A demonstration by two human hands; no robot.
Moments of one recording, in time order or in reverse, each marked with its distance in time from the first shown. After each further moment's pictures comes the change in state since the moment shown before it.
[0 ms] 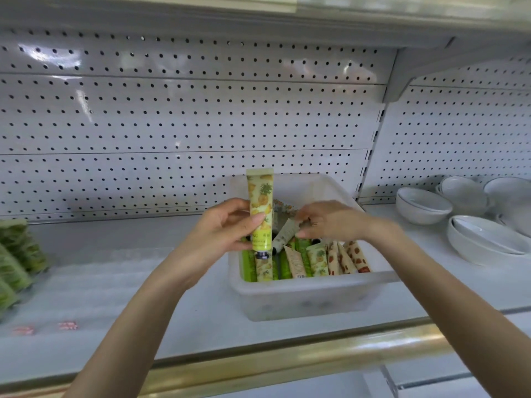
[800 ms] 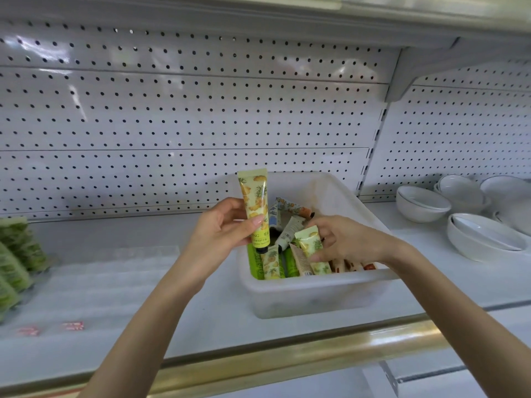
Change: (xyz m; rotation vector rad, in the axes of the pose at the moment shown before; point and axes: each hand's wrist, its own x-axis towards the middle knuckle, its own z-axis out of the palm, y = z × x) left_hand -0.002 -0.013 -0.008 -0.010 0.139 0.074; right_hand -0.023 -0.001 0.028 0.579 -0.003 -0.044
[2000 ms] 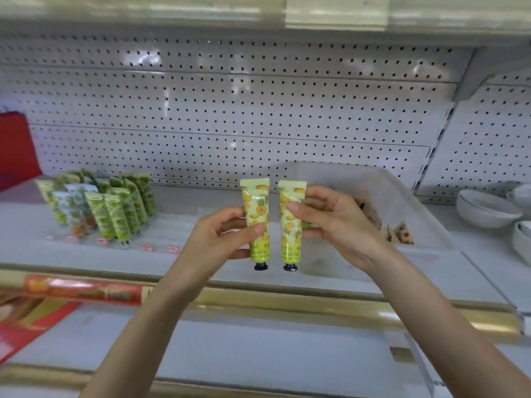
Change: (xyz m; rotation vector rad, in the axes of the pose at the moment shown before) left_hand -0.131 0.032 -0.035 -0.014 0.228 -0.095; right_hand -0.040 -0.105 0.099 0.680 0.117 -0.256
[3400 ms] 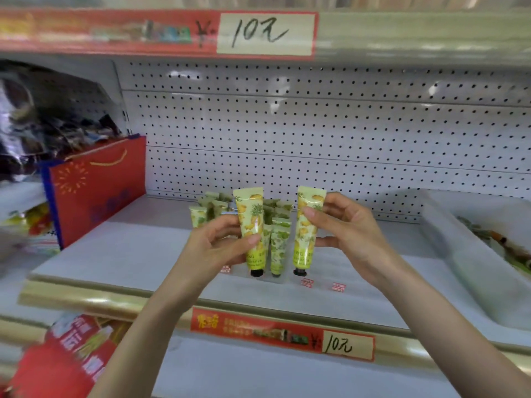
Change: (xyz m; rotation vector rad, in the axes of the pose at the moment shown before) left_hand 0.008 0.008 -0.316 0.064 0.059 0.110; right_hand 0.120 0.013 0.272 -0.022 0.088 -0.068
